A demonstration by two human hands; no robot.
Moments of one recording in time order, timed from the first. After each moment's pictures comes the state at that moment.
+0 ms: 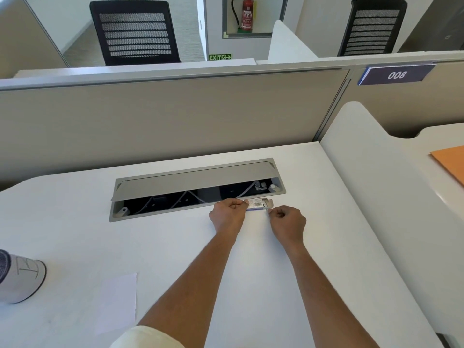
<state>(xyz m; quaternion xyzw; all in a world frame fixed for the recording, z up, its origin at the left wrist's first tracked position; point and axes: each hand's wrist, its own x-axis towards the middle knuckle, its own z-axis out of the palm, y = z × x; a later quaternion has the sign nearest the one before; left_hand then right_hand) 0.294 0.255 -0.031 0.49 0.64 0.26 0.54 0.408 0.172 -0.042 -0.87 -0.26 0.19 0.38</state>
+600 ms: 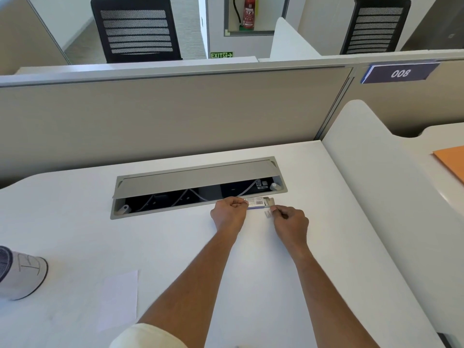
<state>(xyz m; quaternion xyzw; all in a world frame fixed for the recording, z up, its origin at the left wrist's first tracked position) 0.291 0.255 -0.029 0.49 0.64 0.25 0.54 0.405 0.162 -0.037 -0.83 -0.23 0.22 0.45</state>
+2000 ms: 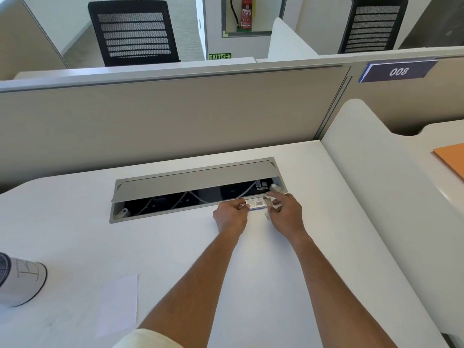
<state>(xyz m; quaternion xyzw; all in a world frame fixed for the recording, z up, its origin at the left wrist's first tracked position) 0.297 0.256 -0.036 0.50 0.63 0.23 0.54 0.427 0.186 -0.043 -0.83 -0.39 0.19 0.36</state>
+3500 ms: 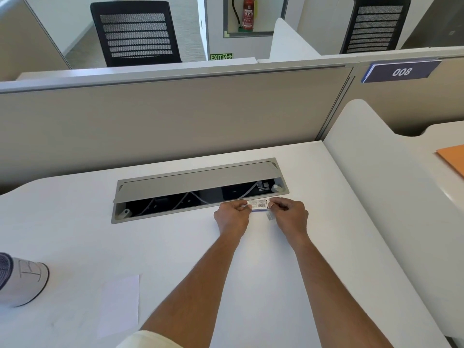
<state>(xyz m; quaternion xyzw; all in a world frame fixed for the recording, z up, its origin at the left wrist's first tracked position) 0.296 0.254 -0.033 0.51 0.62 0.24 0.55 0.420 0.186 -0.043 -0.82 -0.22 0.25 0.47</state>
